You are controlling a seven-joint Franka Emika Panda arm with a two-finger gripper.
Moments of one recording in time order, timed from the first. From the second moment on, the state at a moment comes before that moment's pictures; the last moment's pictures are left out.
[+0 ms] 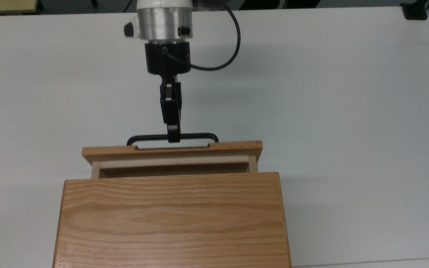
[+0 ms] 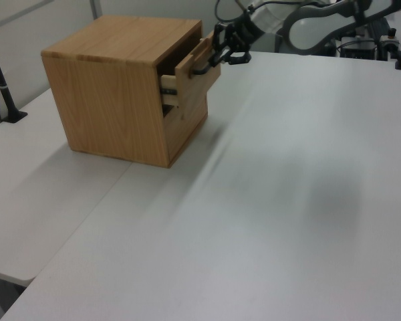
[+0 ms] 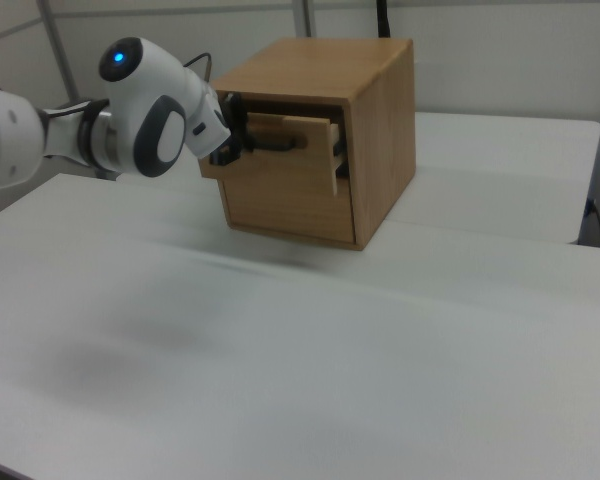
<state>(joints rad) -0.01 0.24 0.08 -1.77 0.00 2.83 1.54</state>
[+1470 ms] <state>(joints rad) -0.02 -0.06 0.07 -2.03 0.00 2.66 1.55</state>
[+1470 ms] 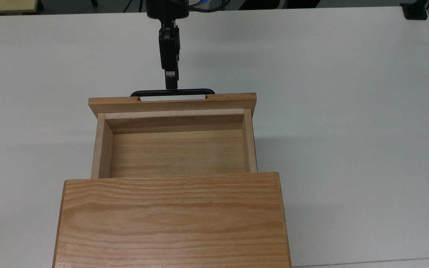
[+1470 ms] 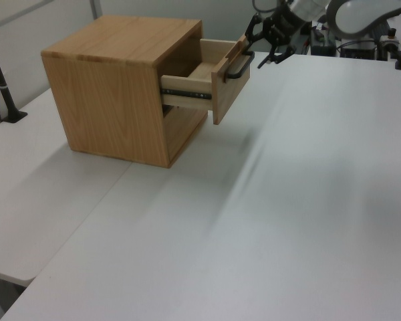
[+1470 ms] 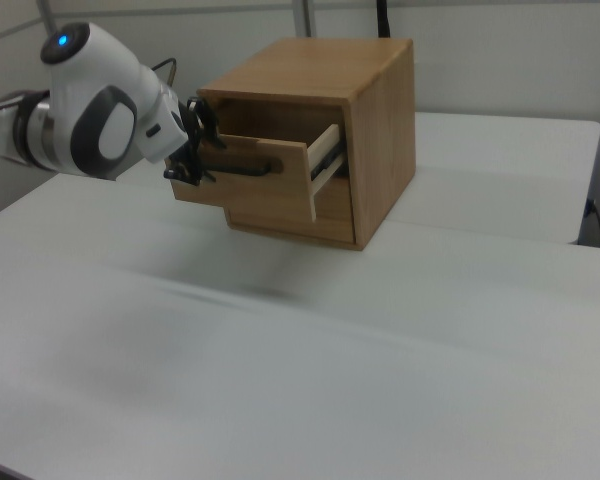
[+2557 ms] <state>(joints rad) -0.02 -0.08 0.10 -1.68 0.00 1.80 0.66</state>
